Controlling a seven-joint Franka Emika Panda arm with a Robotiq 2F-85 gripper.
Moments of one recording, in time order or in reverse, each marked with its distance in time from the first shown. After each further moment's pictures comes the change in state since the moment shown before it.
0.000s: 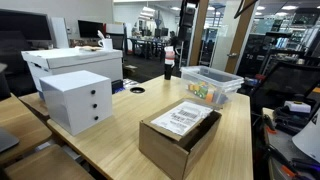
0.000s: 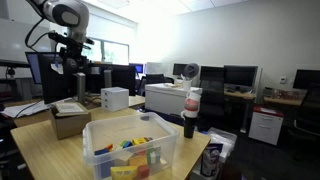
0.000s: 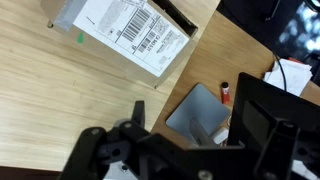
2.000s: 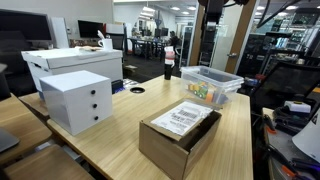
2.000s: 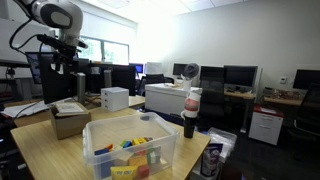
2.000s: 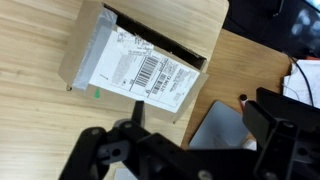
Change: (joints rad) arm 0.001 -0.132 -0.012 -0.190 -0.006 0.001 0.150
